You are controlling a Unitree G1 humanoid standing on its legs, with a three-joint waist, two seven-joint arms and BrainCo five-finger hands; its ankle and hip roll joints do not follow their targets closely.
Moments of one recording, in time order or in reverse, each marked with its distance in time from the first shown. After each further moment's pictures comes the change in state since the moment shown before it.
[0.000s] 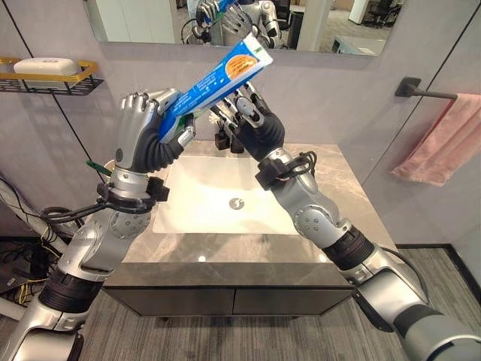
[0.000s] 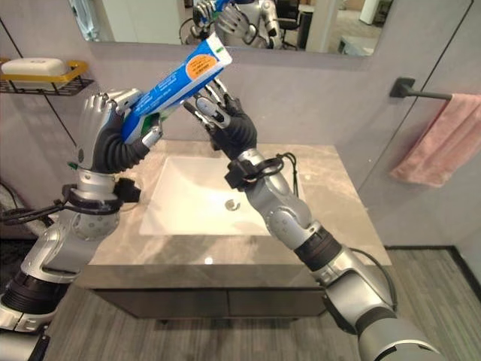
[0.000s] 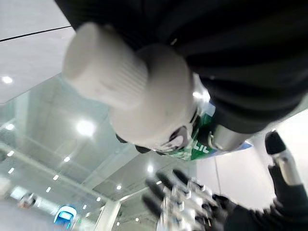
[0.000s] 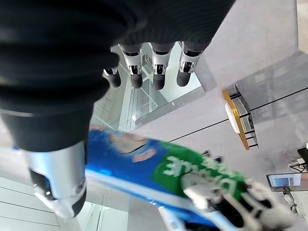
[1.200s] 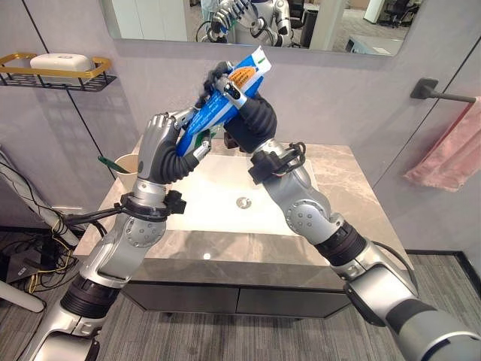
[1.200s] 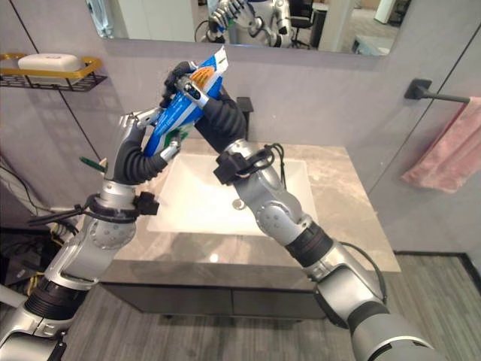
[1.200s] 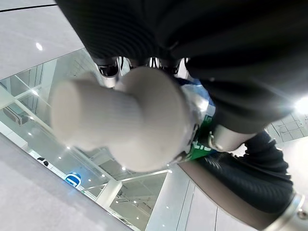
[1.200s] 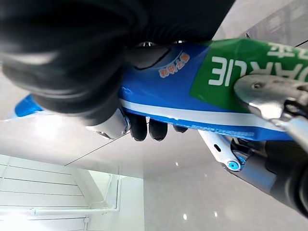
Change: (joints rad) left arm 0.004 -0.107 -0.048 0.010 -0.080 -0.035 -0.071; right arm -0.031 0.056 -0.005 -0.011 0.042 -0.019 0.074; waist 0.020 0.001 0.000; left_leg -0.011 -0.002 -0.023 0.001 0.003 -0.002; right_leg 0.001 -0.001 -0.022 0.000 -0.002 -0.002
